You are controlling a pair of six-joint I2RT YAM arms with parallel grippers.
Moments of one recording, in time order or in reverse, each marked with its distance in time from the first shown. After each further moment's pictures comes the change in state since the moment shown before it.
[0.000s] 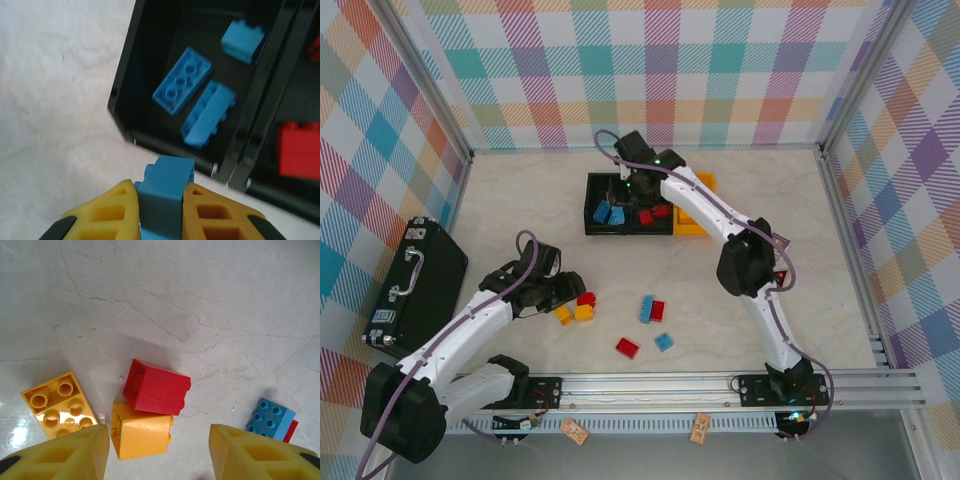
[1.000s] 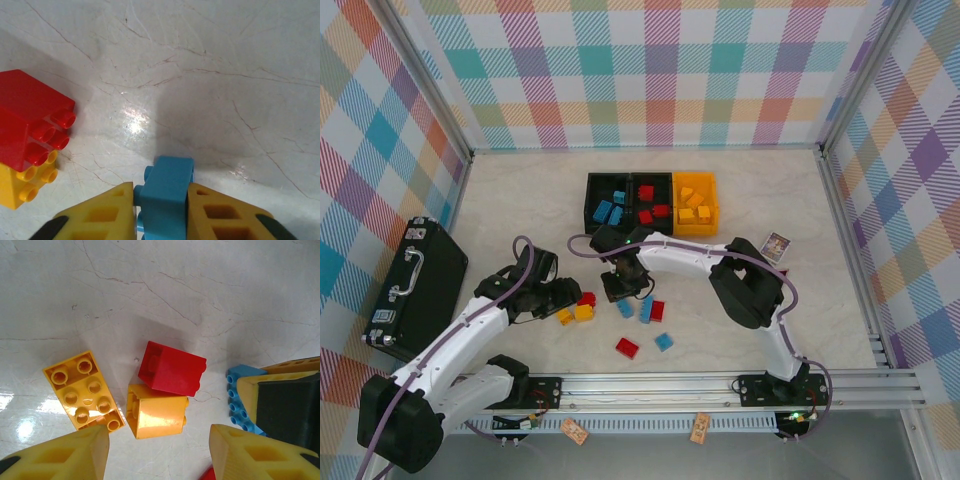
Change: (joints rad) left arm 0.000 -0.057 -0.016 -0.073 -0.001 0.018; right arm 0.303 -0.254 -0.772 0.136 0.018 0.048
